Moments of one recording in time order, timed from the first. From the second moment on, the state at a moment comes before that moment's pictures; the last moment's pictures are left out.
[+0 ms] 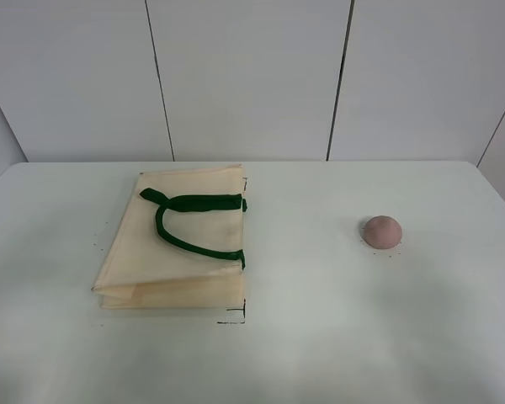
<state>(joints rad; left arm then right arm) -0.06 0.45 -0.66 0.00 1.05 0.02 0.06 0.00 -0.49 0.08 1.03 -0.04</state>
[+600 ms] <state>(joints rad) -0.06 1.54 -1.20 -0.01 0.91 0.00 0.06 0.00 -0.49 0.08 1.03 -0.04</state>
